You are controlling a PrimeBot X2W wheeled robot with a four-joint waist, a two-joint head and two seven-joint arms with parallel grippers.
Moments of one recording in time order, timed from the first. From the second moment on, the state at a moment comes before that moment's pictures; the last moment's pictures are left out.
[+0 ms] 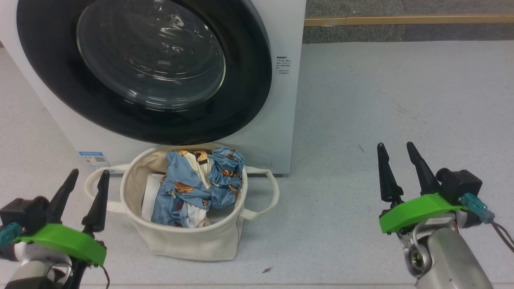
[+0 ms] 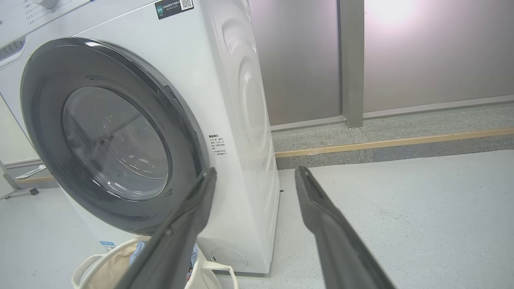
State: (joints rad) left arm -0.29 0.43 -0.19 0.36 -0.55 -0.11 -0.18; right arm -0.32 -0.06 0.03 0.41 0.23 0.13 -0.25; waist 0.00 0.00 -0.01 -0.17
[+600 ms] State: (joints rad) left arm -0.29 0.45 -0.24 0.36 -0.59 -0.12 -0.18; right arm -0.30 -0.06 0.00 0.41 0.23 0.13 -0.25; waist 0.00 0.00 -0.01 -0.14
